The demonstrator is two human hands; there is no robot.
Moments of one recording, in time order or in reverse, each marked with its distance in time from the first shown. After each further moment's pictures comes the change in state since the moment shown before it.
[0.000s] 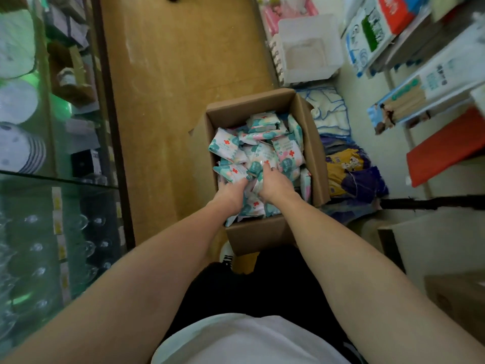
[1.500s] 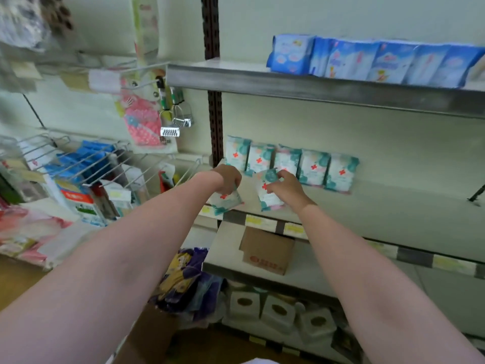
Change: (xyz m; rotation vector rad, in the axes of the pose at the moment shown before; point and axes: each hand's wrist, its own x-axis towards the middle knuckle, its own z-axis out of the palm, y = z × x) left_hand -0.310 0.491 0.000 0.825 0.275 1.158; right_hand -0.516 0.347 -0.052 1.116 1.227 0.569
